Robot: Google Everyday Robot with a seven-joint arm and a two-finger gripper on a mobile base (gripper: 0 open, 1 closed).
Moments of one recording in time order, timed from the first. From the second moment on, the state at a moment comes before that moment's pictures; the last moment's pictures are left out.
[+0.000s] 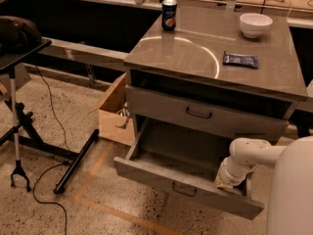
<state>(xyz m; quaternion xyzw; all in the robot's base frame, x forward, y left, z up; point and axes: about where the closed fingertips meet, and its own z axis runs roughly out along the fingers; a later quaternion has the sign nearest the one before) 0.534 -0.269 0.406 -0.65 0.76 0.05 0.08</state>
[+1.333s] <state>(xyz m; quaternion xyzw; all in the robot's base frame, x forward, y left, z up) 0.467 -0.268 0.415 -0.62 0.78 0.10 0.04</state>
